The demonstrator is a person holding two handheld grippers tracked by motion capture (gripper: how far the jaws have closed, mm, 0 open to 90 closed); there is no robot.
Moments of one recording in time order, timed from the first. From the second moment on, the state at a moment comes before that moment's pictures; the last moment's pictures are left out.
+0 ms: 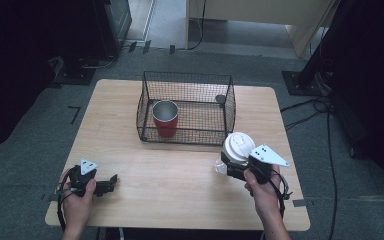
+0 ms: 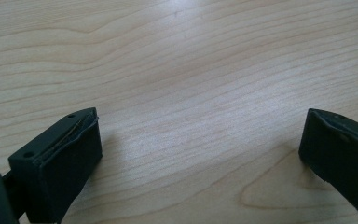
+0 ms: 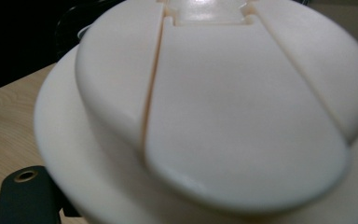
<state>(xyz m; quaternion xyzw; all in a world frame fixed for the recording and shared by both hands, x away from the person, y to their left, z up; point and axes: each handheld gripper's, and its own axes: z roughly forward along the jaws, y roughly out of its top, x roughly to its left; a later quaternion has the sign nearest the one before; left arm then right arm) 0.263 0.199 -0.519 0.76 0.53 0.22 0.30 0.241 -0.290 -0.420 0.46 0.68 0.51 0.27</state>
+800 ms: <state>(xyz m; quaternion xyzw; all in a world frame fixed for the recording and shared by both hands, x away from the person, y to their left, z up) 0.263 0.199 -0.519 0.76 0.53 0.22 0.30 0.253 -0.263 -0.382 0.41 0.66 0.55 0.32</state>
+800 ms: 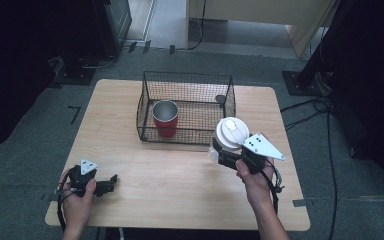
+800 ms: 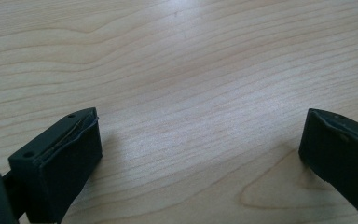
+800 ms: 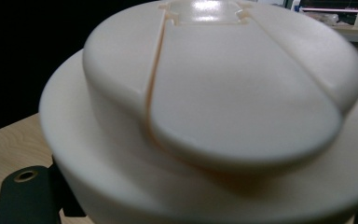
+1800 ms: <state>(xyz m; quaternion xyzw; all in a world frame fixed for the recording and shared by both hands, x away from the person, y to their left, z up) 0.263 0.199 -0.519 0.76 0.53 0.22 0.30 0.298 -0.246 -0.342 0.41 0.65 0.55 0.33</state>
